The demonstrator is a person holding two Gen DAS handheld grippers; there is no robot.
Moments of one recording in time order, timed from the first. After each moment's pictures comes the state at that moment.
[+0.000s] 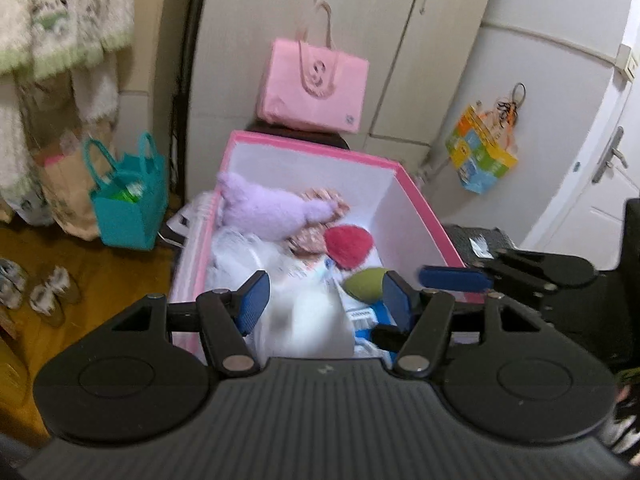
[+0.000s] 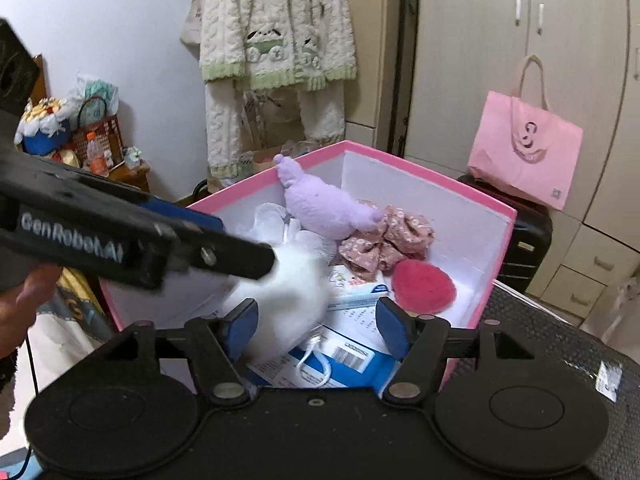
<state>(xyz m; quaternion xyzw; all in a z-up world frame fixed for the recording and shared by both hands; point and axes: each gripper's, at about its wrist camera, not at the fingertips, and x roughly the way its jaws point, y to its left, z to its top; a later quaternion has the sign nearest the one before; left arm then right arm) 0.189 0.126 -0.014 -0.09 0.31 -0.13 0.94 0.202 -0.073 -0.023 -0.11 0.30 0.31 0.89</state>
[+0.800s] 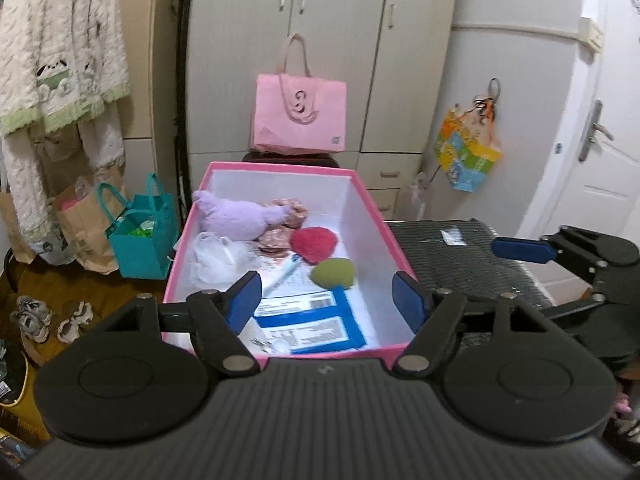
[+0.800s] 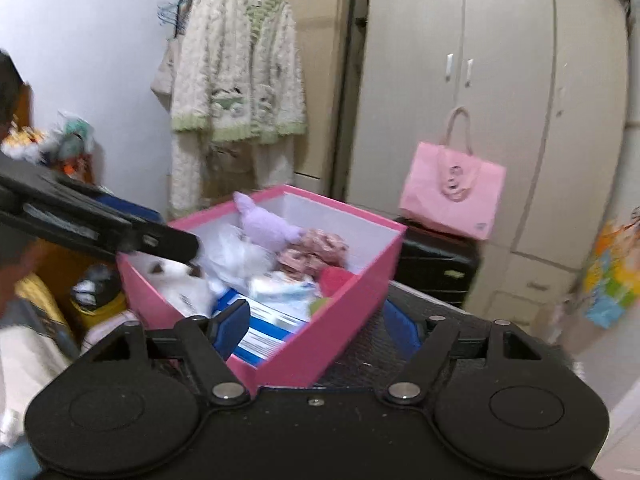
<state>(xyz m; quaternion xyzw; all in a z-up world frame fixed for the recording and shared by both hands) 0.109 0.078 0.016 -0.03 0.27 -0.13 0.95 0.120 -0.145 0.003 -0.12 0.22 0.23 0.94</state>
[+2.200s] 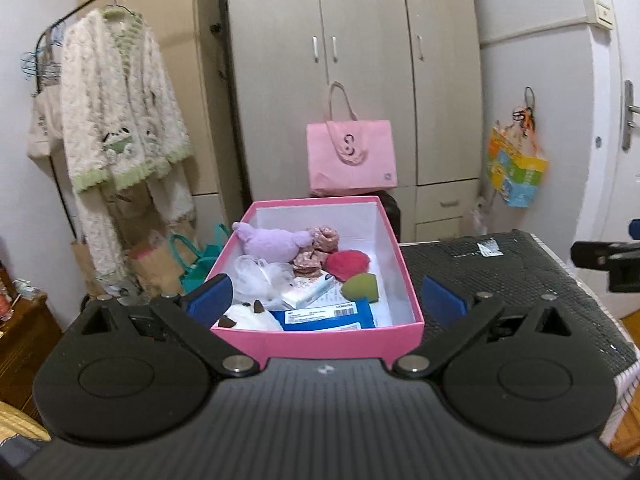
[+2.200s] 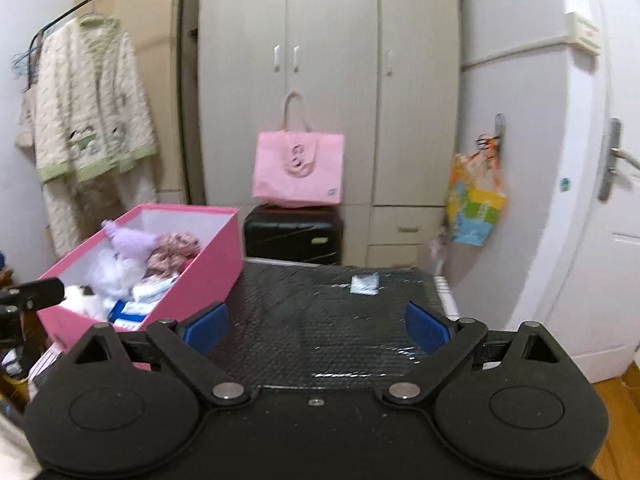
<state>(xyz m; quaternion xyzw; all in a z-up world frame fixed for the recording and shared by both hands) 0.042 0.013 0.015 0.04 0.19 0.00 0.98 0.061 -0.227 0.025 -0.01 0.22 0.04 0.97</state>
